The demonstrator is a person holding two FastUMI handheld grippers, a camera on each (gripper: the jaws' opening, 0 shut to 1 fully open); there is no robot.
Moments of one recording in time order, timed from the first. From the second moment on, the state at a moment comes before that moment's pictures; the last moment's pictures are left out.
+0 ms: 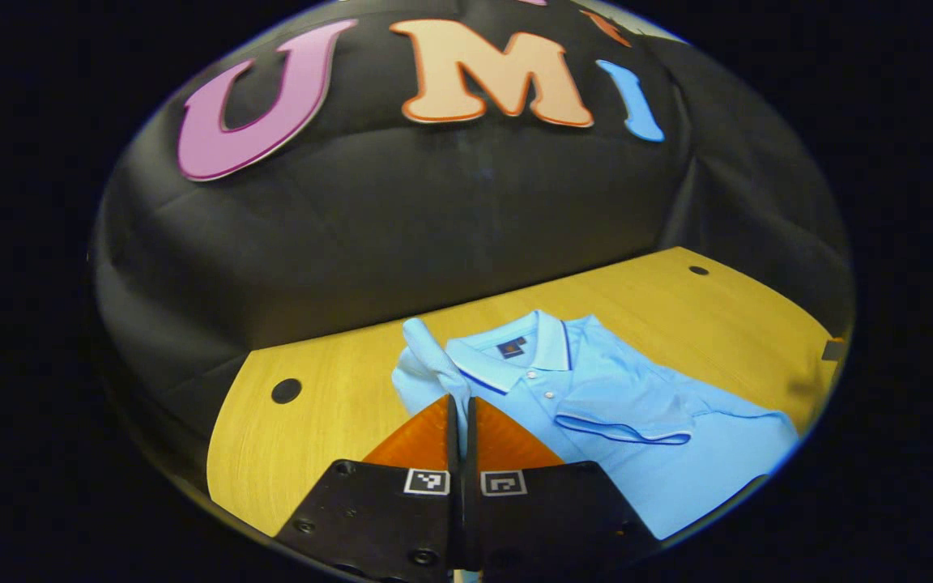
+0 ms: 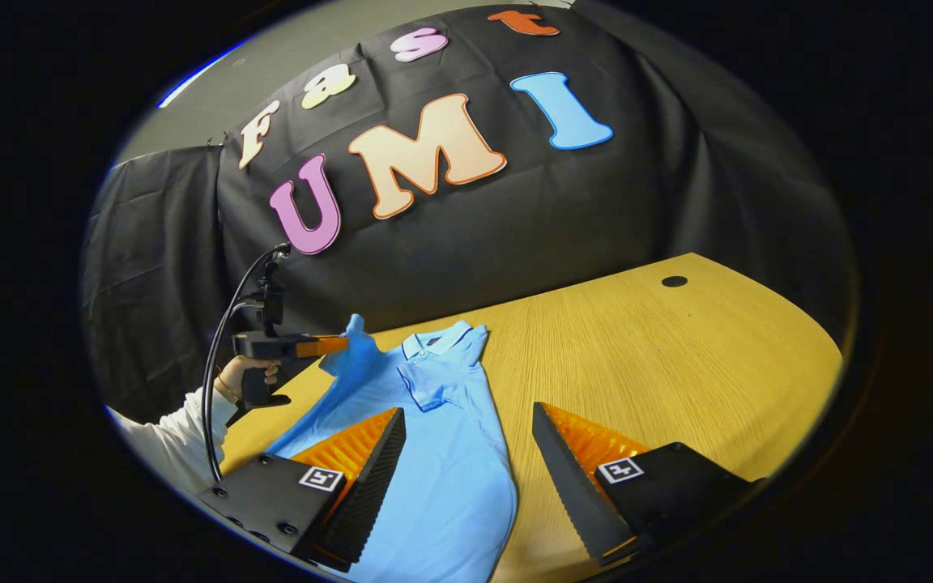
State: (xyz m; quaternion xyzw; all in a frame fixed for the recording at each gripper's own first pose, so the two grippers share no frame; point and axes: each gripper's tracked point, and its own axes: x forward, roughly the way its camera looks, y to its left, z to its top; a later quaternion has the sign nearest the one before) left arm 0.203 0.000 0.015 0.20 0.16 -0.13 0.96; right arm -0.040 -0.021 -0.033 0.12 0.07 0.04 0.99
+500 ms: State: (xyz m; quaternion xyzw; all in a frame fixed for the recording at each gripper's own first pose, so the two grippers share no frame) left arm 0.187 -0.066 -0.032 0.19 0.19 -0.17 0.95; right arm -0.053 -0.012 -0.055 0.10 0.10 0.04 0.99
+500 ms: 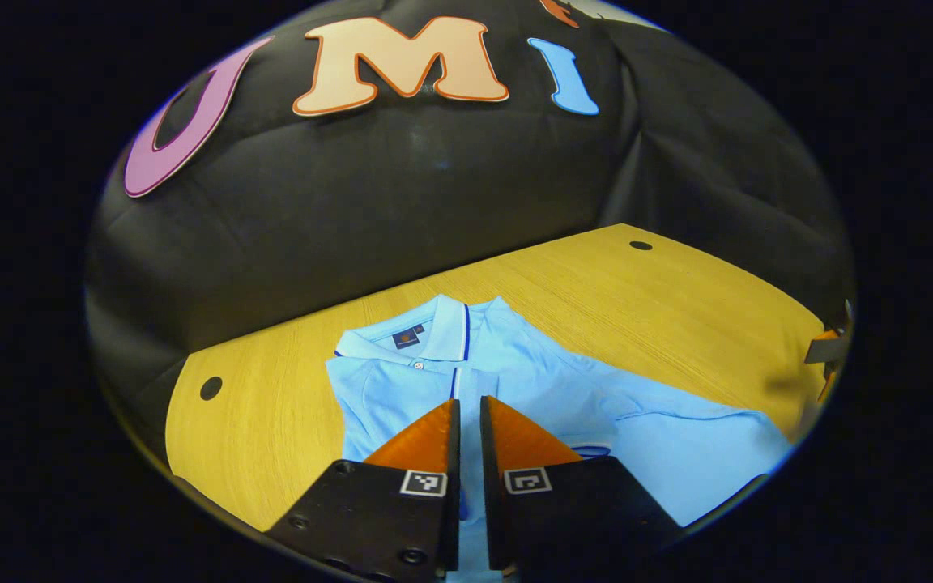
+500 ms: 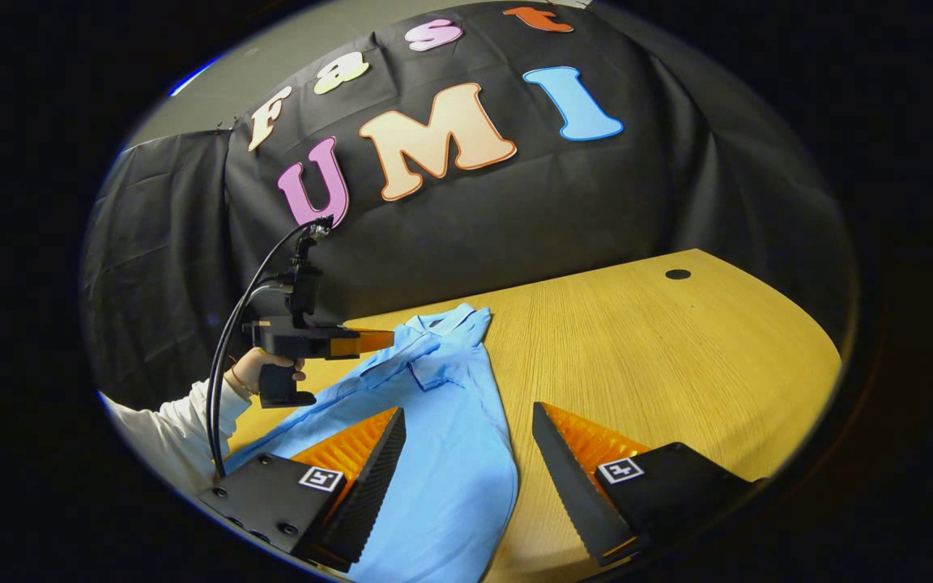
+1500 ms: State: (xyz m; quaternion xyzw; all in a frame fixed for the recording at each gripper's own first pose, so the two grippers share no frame) left arm -0.082 0.072 -0.064 0.13 0.20 -0.05 0.97; right arm -0.135 0.032 -0.115 0.01 0.14 0.10 0.99
